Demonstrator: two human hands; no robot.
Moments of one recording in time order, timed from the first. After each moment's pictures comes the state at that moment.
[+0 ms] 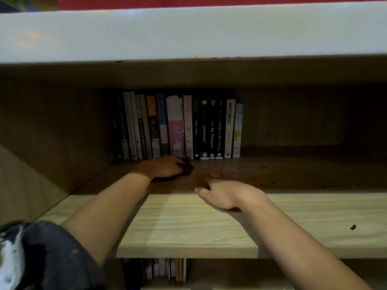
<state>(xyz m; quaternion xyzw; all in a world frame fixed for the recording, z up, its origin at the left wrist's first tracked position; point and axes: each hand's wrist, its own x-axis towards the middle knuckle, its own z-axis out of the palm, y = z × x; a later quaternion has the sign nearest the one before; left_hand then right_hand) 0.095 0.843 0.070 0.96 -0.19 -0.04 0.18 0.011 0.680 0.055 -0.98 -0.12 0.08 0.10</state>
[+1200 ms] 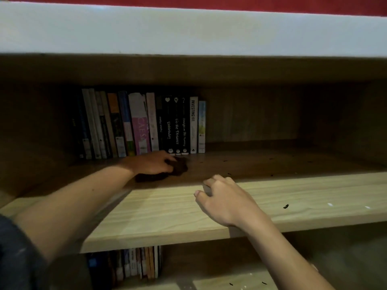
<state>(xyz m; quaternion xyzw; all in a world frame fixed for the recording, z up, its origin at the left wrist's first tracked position) 0.086 0.782 0.073 0.95 -0.26 -0.05 0.16 -0.059 0.616 0.032 -0.98 -0.05 -0.13 0.15</state>
